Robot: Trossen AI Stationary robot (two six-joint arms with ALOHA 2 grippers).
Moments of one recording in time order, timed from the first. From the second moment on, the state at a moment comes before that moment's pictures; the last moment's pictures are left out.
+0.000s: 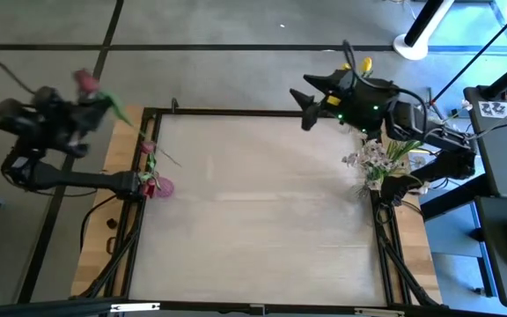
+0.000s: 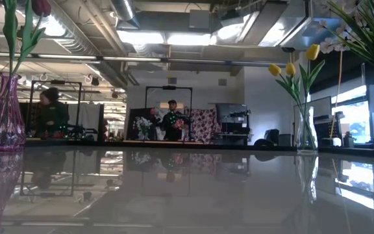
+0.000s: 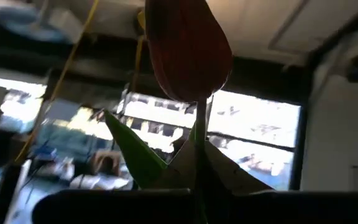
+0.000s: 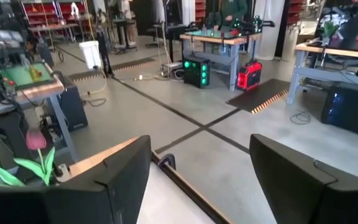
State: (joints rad) left arm 0.10 0.45 1.18 -0.25 -0.15 -0.19; right arm -0.12 1.33 1.69 -0.47 0.51 0.12
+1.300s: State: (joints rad) left arm 0.10 0.25 1.25 -0.85 -0.09 -0.05; right arm -0.12 1.39 1.69 -0.45 0.50 0.21
